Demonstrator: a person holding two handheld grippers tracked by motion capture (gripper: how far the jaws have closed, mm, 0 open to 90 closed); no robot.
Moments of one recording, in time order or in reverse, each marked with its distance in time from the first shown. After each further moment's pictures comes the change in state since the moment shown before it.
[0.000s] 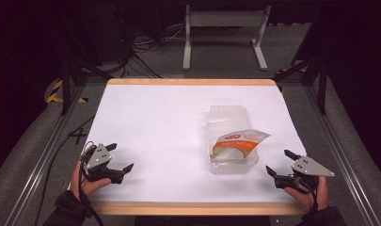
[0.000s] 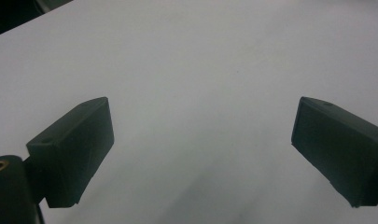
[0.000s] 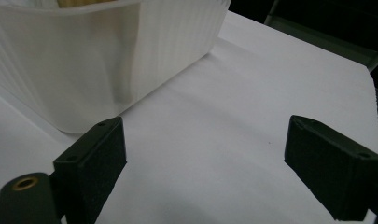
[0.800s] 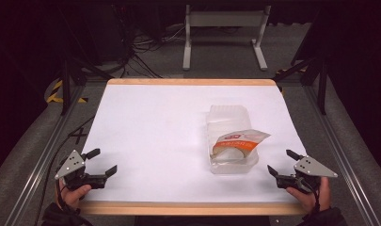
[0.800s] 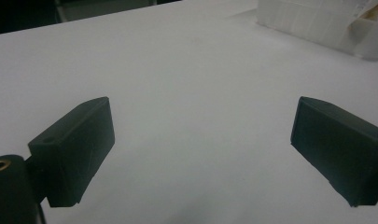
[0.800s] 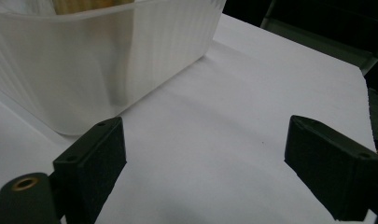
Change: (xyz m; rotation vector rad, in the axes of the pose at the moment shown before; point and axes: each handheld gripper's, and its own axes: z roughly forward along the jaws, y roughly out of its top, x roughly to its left) left arm 0.013 -0.034 -0.033 -0.164 0.001 -0.173; right arm -0.003 0.000 -0.004 -0.015 -0.008 0.008
